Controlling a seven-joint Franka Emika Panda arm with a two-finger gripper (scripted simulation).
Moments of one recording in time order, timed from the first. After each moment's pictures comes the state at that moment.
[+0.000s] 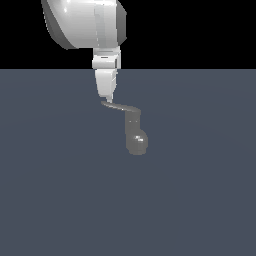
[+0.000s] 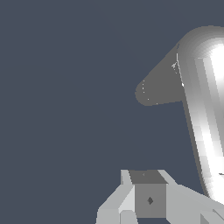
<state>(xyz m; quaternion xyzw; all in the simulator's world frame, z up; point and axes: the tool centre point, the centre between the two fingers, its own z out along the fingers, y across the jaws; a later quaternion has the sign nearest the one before) 0.076 0.068 0.174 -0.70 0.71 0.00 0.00</state>
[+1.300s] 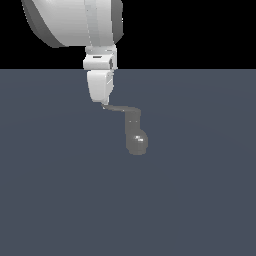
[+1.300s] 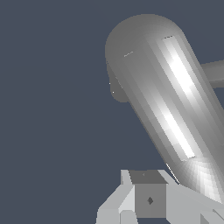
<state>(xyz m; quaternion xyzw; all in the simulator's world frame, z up) 0.025 0.075 0.173 -0.70 0.71 0.00 0.00</state>
